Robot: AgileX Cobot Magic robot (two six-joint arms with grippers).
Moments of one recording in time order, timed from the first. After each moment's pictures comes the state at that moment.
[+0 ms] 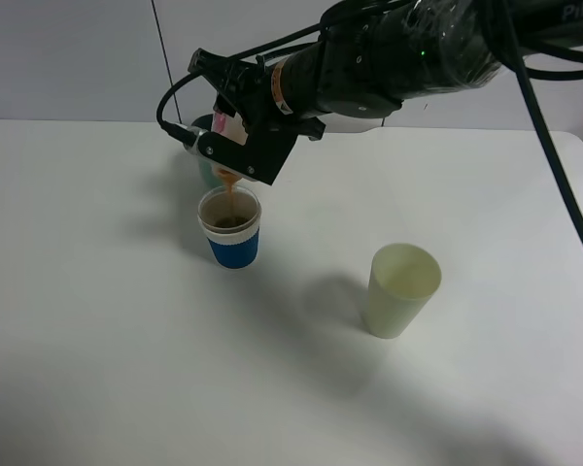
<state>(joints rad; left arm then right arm) 0.11 0.01 -0.51 0.00 1.05 0.02 0.72 1.97 -1.35 -0.89 0.02 -1.48</state>
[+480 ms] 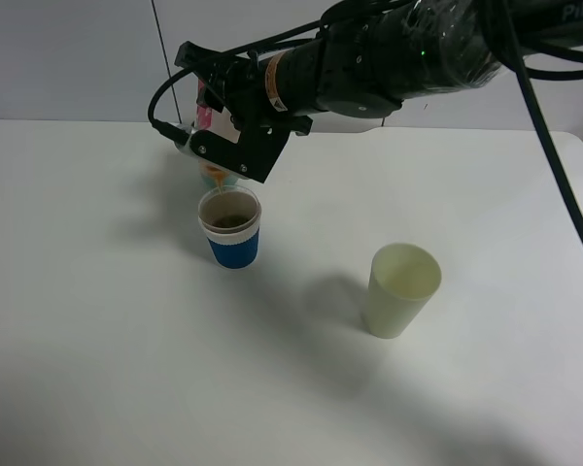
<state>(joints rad) 0.11 0.01 -0.51 0.00 1.05 0.02 0.72 1.97 -1.35 -0.89 -0.08 -1.49</state>
